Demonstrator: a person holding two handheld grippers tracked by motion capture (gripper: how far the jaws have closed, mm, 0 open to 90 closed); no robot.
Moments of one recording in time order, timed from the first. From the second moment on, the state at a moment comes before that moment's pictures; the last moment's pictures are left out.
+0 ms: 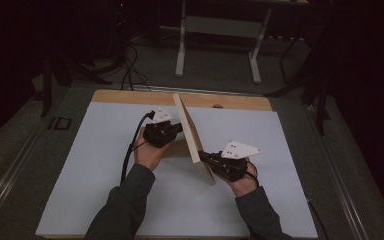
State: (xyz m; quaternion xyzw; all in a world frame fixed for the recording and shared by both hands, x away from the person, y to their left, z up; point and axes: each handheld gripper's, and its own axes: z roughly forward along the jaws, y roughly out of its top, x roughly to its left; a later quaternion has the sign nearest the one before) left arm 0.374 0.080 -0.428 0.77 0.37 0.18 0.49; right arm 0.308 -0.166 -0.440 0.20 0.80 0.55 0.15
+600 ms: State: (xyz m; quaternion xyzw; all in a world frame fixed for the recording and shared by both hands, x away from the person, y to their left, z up) left arm 0.380 0.075 -0.430 0.76 0.37 0.17 0.50; right arm 0.310 -0.155 -0.439 0.19 0.80 0.55 0.14
